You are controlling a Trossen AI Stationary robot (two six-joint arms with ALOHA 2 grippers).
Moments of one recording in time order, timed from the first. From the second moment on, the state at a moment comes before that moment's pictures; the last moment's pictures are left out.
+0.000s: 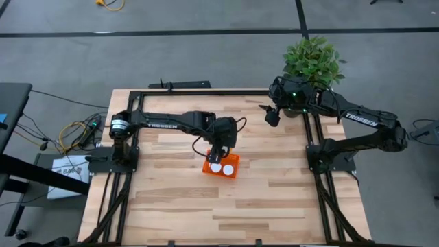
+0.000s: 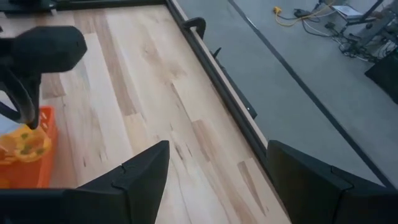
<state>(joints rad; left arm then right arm) 0.06 1.93 1.74 -0.89 0.04 0.32 -0.39 1.08 1.11 -0.64 0.13 -0.18</state>
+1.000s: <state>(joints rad) 0.01 1.98 1.63 -0.79 0.14 0.26 -0.39 1.09 1.11 -0.66 0.13 -0.19</state>
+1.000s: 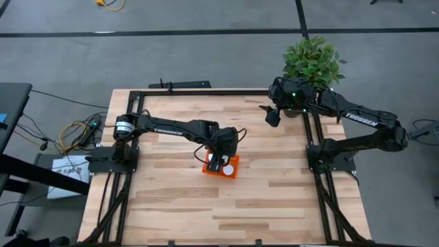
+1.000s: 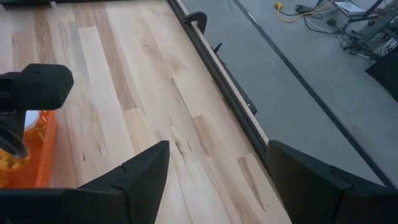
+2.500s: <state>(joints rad) 0.03 1.15 1.26 -0.38 -0.03 0.00 -0.30 1.05 1.11 -0.57 0.02 -0.03</state>
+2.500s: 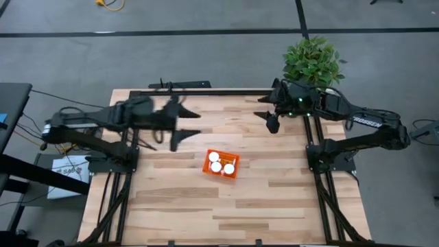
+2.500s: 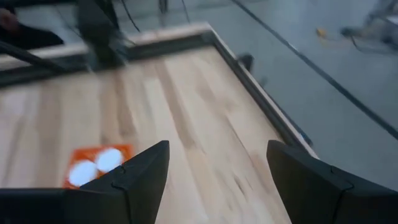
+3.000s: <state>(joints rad) 0.06 0.61 0.39 0.38 -0.02 -0.29 -0.12 0.99 1.11 -0.38 0.03 0.04</state>
